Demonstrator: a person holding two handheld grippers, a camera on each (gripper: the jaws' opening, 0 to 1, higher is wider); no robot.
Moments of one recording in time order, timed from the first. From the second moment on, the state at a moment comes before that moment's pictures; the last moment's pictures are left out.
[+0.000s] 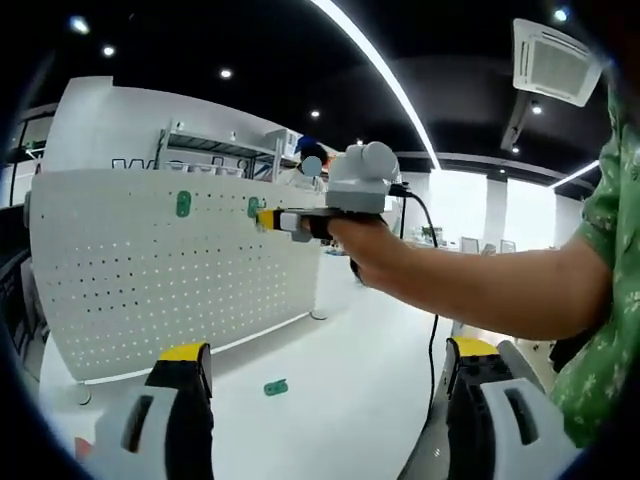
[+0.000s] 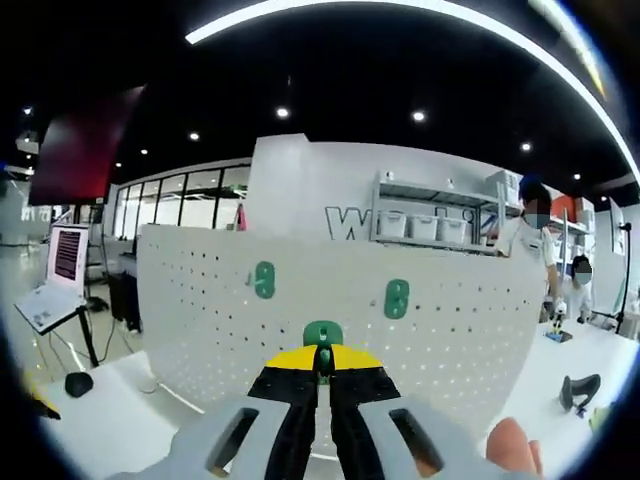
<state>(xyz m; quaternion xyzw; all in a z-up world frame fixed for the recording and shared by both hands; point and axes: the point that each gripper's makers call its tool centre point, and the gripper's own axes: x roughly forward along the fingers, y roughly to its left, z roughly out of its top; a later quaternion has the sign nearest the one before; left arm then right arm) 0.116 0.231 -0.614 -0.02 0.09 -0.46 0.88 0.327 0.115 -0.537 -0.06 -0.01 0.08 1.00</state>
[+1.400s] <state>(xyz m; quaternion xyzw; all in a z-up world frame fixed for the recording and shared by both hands) 0.151 0.240 -0.634 -0.03 0.12 -0.45 0.88 0.402 0.104 -0.518 -0.02 -0.09 0.01 1.00</state>
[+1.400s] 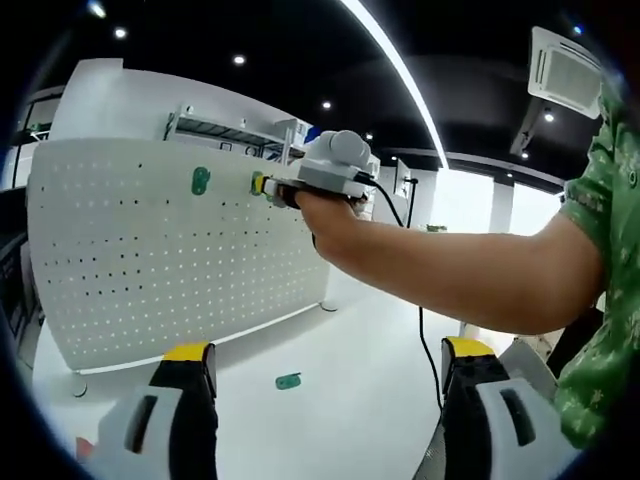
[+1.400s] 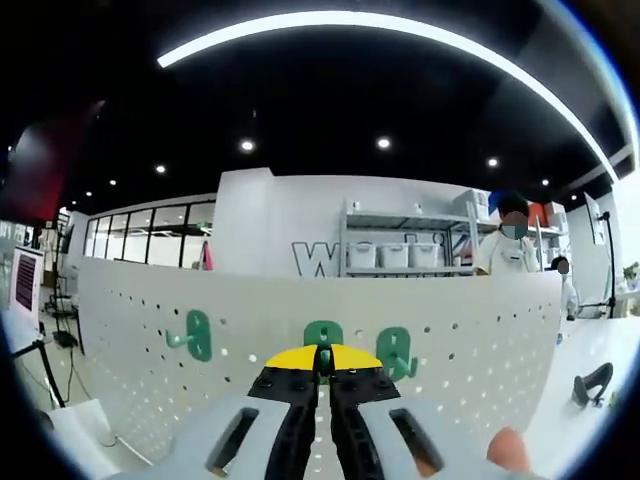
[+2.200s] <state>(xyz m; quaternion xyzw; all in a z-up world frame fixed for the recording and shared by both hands) 0.157 0.239 -0.638 -0.04 0.13 -0.45 0.88 0.414 0.105 -0.522 -0.03 -0.09 0.01 1.00</state>
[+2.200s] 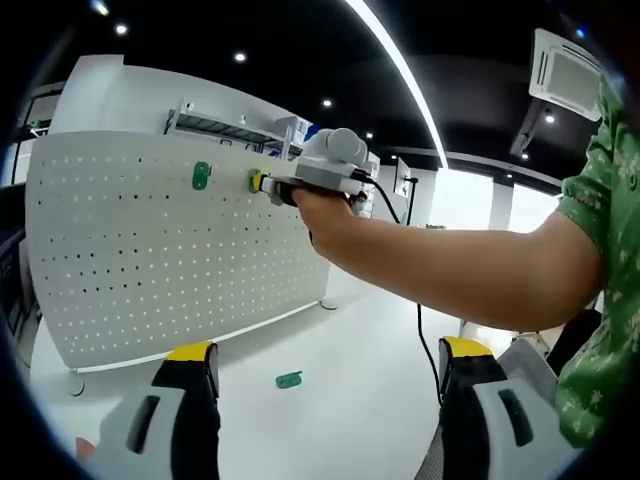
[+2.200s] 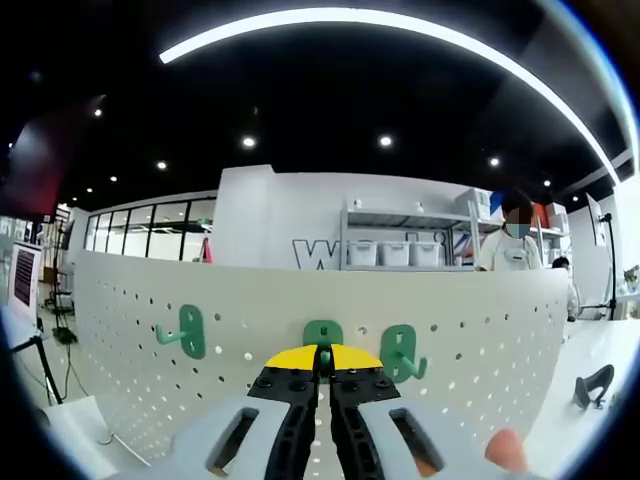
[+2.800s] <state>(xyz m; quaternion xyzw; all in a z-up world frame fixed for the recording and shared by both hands) 0.159 0.241 -0.639 -0.03 0.13 -0.46 0.88 0.414 0.104 -0.519 -0.01 -0.09 0.01 1.00</state>
